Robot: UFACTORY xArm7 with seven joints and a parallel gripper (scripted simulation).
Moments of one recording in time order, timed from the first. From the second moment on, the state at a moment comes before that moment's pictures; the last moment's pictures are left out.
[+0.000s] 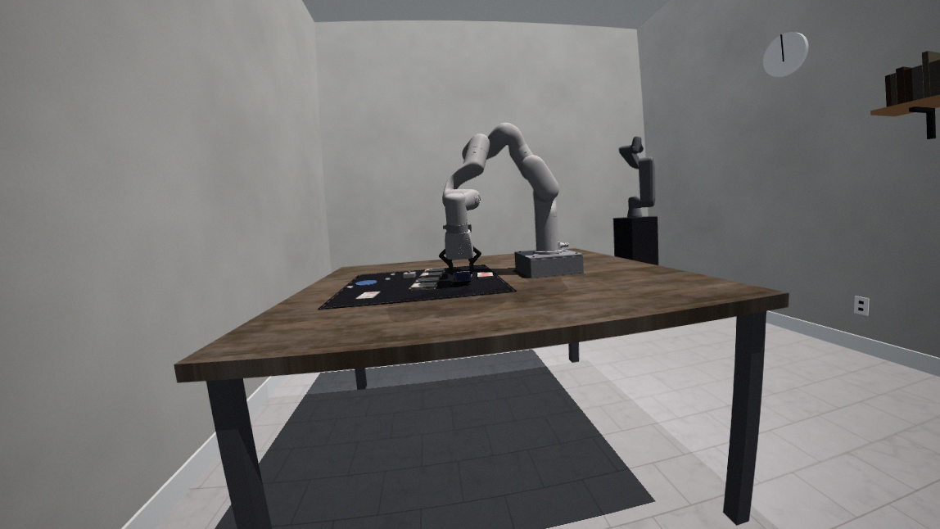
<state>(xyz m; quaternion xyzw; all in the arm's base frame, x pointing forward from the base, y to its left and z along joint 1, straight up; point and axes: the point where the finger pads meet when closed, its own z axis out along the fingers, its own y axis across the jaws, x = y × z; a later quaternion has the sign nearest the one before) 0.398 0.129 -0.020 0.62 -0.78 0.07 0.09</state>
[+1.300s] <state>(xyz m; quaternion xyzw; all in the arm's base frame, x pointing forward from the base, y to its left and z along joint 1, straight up) 0.397 0.128 -0.032 0.62 -0.77 -0.08 -0.10</state>
